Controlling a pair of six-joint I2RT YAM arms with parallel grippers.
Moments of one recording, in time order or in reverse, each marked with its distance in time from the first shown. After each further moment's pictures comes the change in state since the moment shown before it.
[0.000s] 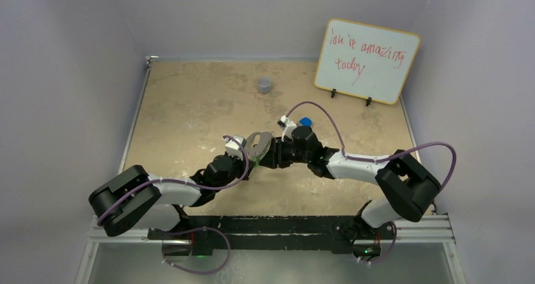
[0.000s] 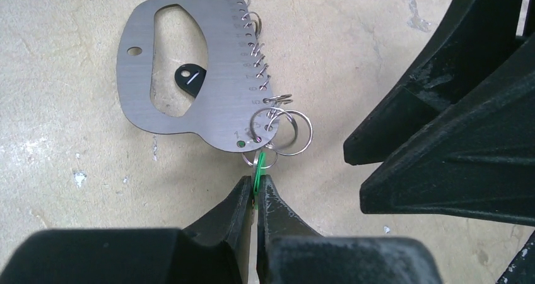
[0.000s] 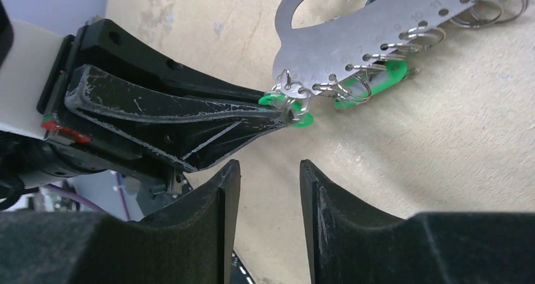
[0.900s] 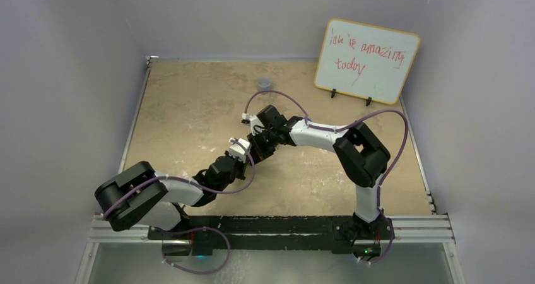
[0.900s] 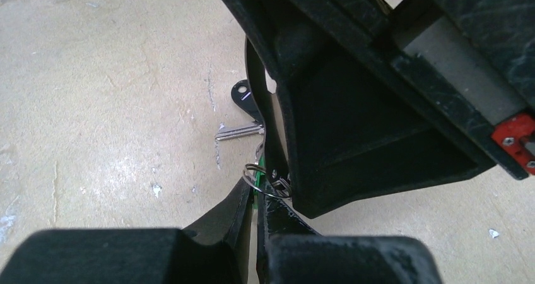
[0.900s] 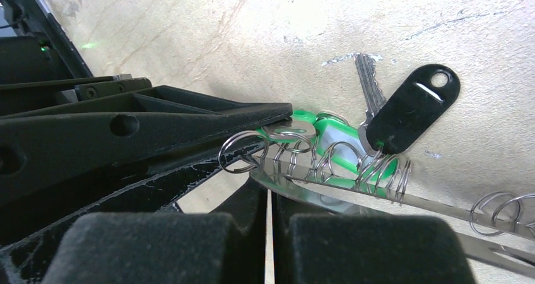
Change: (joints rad) left arm -0.017 0.060 0.000 0.043 -0.119 0.278; right arm 0.016 0.437 0.595 -0.600 -0.198 -0.388
